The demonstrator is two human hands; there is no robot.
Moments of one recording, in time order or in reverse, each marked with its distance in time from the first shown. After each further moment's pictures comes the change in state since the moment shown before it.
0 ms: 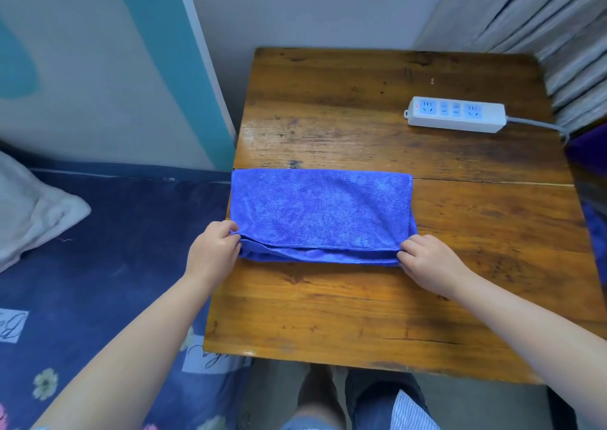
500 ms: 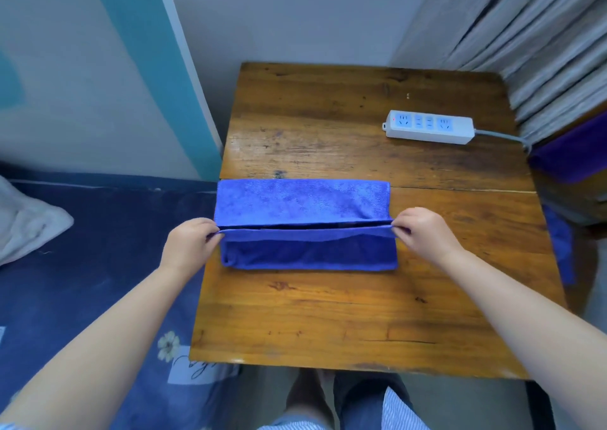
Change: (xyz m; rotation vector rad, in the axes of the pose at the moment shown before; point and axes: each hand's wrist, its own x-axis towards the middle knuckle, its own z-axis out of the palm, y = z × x) left_hand 0.020 -0.004 -0.021 -0.168 0.067 -0.147; right_hand 0.015 0.027 -0.043 0.378 0.177 0.370
